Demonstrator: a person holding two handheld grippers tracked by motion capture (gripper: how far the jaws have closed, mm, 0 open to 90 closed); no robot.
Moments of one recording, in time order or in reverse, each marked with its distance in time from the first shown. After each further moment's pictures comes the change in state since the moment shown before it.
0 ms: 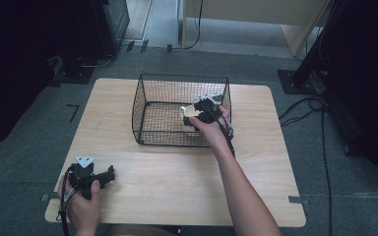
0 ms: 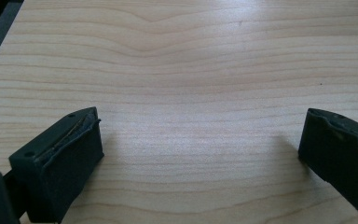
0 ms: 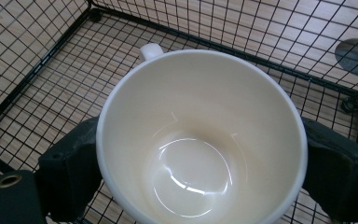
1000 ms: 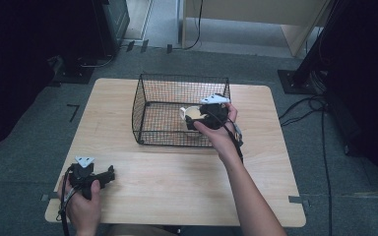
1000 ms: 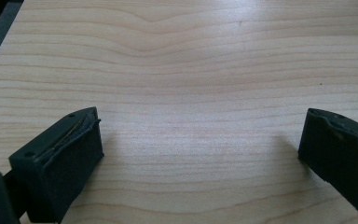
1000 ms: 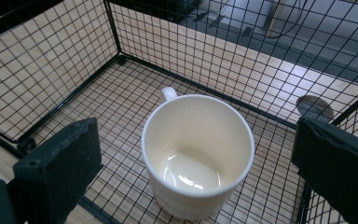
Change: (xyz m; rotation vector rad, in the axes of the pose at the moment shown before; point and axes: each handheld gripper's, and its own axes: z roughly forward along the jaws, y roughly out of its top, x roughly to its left) left arm 0.000 0.000 0.000 0.000 0.000 0.000; right arm 0.011 -0.014 -0.061 -0.225 -0.004 -0.101
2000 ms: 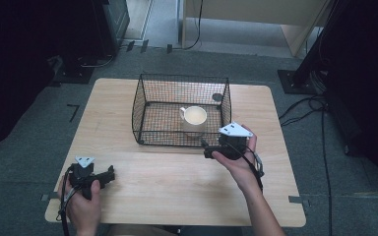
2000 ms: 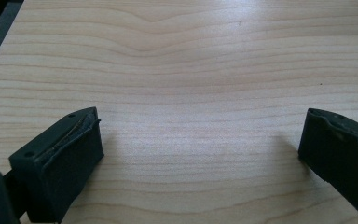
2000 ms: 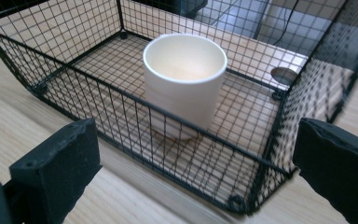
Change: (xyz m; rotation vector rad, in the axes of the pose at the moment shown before) left arm 0.000 0.000 0.000 0.001 0.000 0.002; right arm -0.008 -0.074 -0.065 -0.069 -0.025 -0.040
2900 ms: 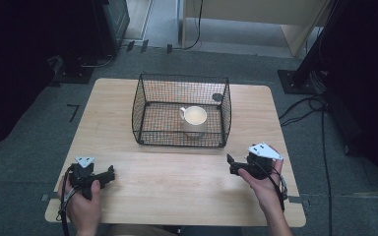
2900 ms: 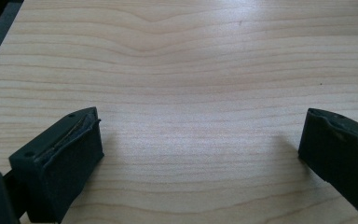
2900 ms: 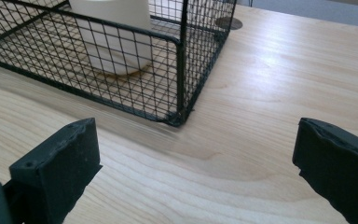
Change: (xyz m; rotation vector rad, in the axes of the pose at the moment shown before) left arm 0.000 0.000 0.000 -0.001 0.000 0.000; right arm -0.045 -0.067 -0.039 0.014 -0.098 0.094
